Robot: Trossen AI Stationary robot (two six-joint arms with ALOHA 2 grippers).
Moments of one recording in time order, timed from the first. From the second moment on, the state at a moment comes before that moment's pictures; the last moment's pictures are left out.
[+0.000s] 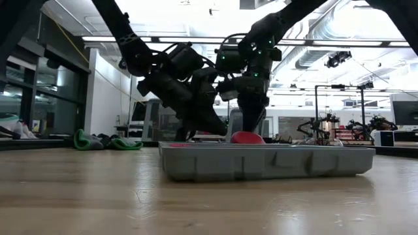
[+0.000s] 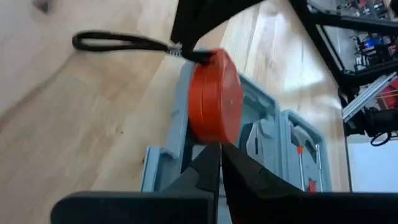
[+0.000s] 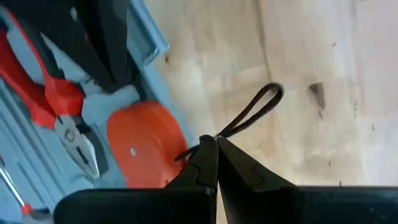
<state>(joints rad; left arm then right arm) 0.30 1.94 0.98 0.26 0.50 -0.57 -0.34 1.98 1.43 -0.84 -0.26 -0.05</state>
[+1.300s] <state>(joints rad) 0.26 1.91 0.97 0.27 0.49 -0.58 -0.41 1.73 0.97 -0.32 -0.52 0.15</state>
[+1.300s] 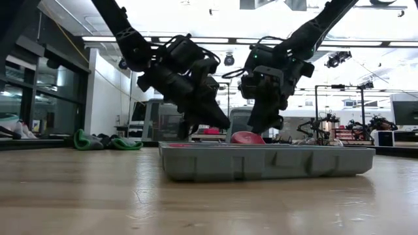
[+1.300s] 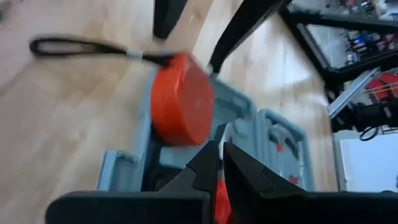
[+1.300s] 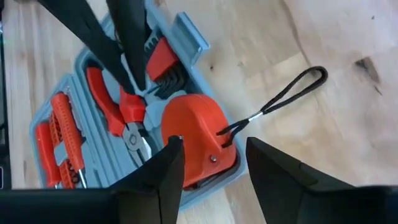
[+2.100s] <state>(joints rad) 0.25 2.00 1.04 0.30 0.42 -0.62 -0.31 1.75 0.97 -0.31 -0.56 0.20</state>
